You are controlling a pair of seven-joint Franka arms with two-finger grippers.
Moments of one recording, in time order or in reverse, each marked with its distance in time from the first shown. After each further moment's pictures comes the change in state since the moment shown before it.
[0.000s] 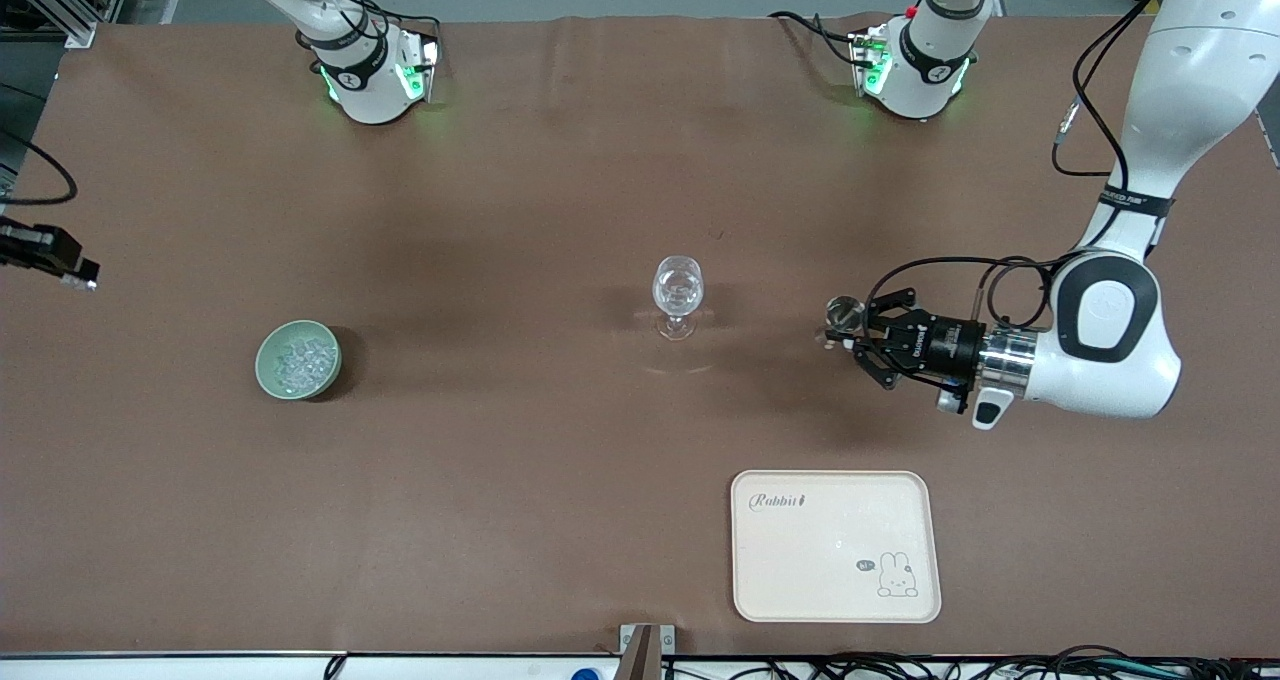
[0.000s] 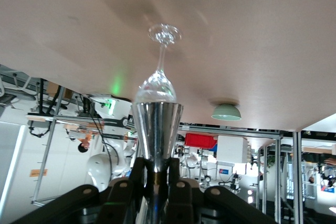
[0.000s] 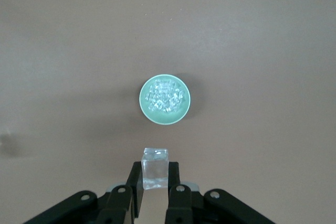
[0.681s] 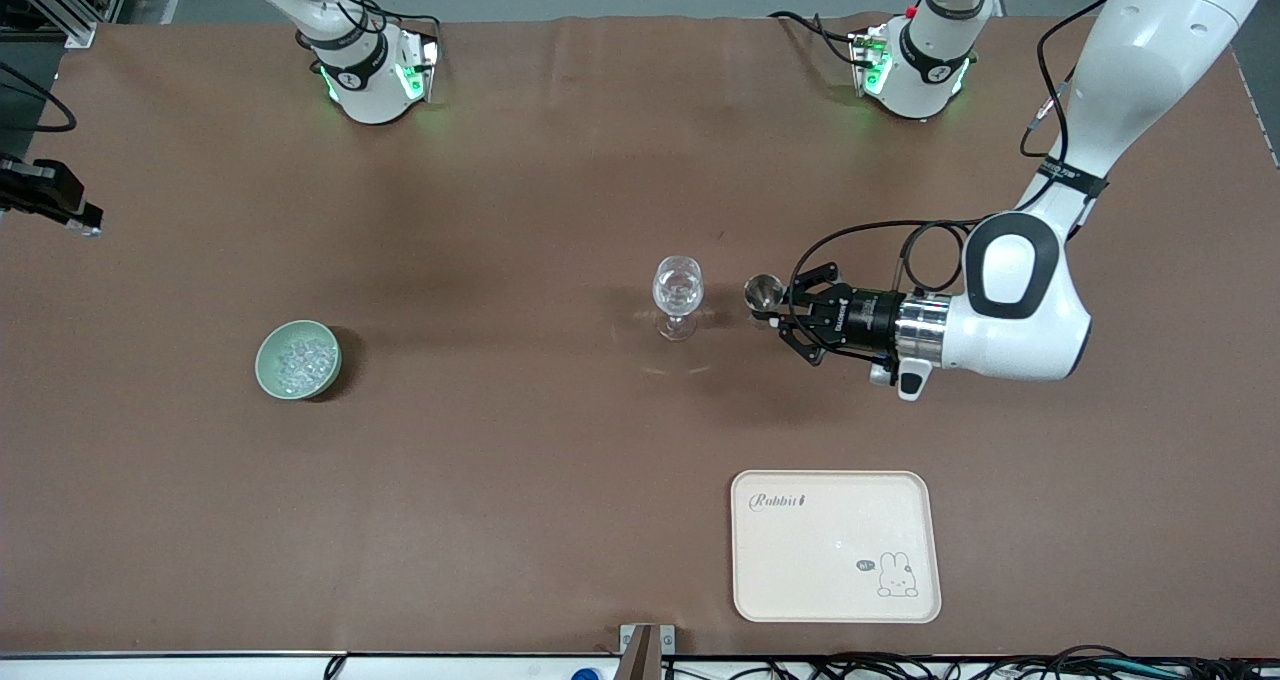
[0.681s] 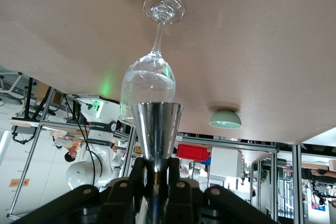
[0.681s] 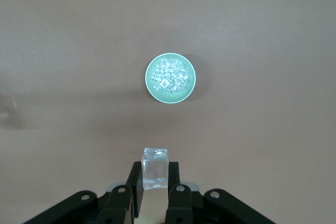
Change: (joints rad) left arm -0.014 -0.052 -0.163 -0.131 0.000 0.230 -0.093; right arm 0.002 -0.120 0.008 -0.128 -0.002 -0.010 -0.048
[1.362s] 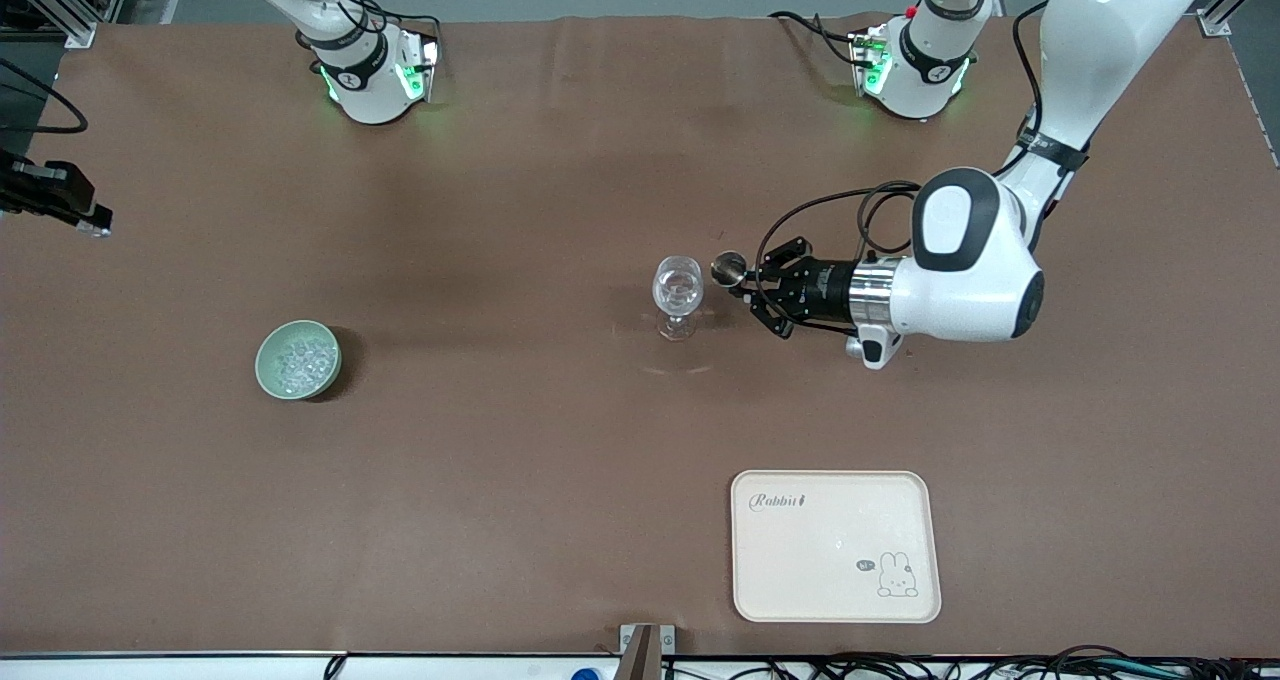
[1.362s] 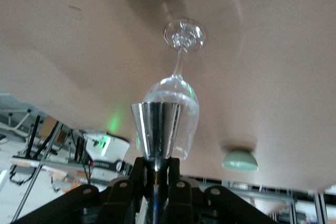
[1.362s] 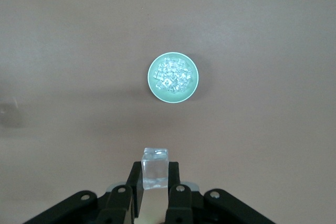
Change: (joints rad) left arm -0.092 -0.094 -0.004 -0.065 0.161 0.102 -0.172; right arm 0.005 0.000 0.006 -0.004 0.000 0.001 0.000
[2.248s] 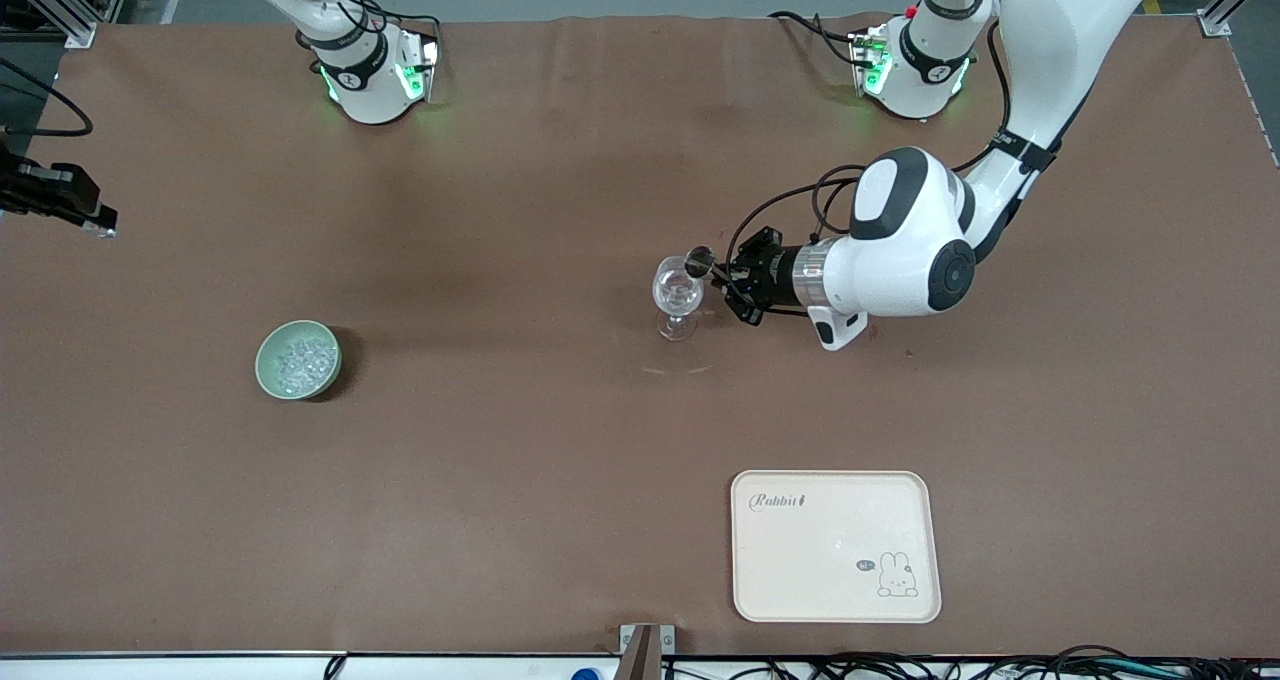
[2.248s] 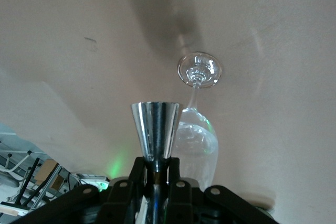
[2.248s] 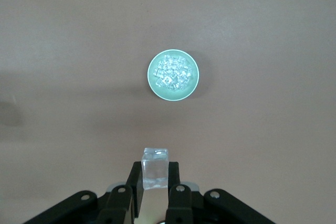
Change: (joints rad) left arm -0.091 0.000 0.000 0.000 0.230 0.043 -0.208; right arm 0.000 0.000 0.000 -0.011 0.000 0.000 0.000
